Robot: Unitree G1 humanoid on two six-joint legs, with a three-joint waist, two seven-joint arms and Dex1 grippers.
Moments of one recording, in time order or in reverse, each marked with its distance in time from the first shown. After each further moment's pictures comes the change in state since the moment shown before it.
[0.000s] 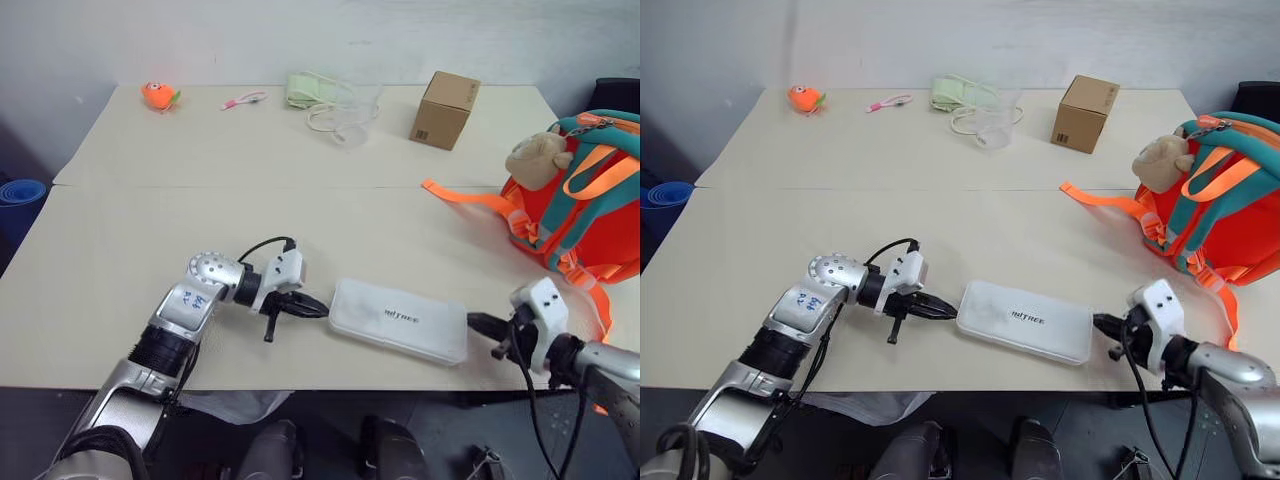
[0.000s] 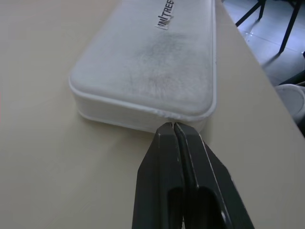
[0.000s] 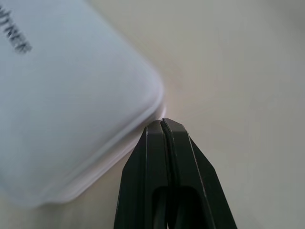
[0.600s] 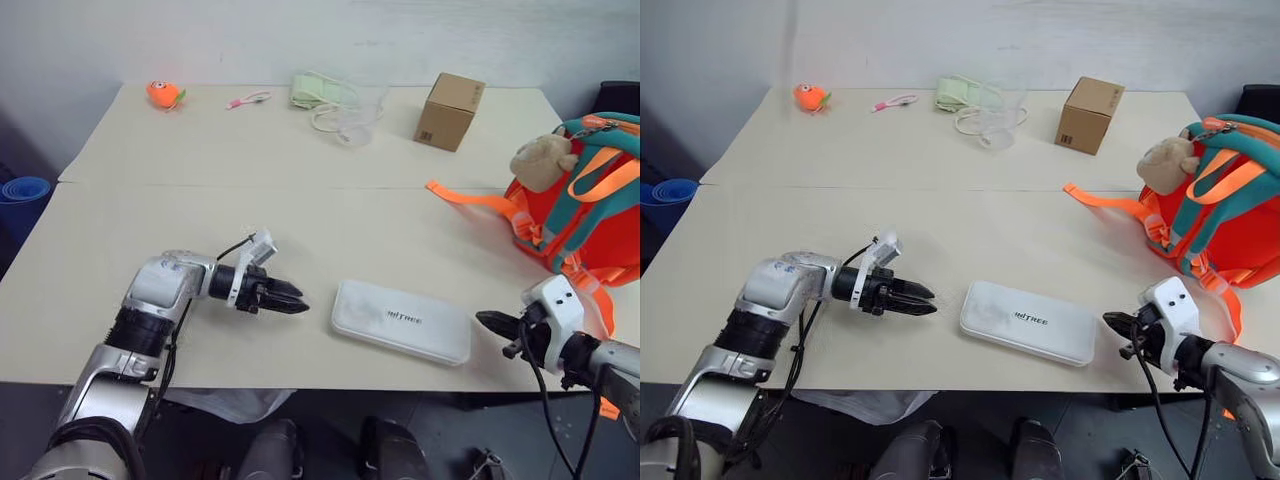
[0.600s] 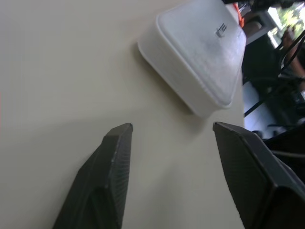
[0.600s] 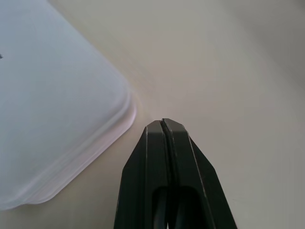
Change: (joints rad) left arm -0.111 0.055 0.099 0.055 -0.199 0.784 0.059; right arm 0.087 -0.036 -0.049 -0.067 -0.009 0.025 0.013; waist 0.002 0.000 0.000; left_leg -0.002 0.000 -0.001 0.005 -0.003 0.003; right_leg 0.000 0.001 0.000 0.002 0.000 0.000
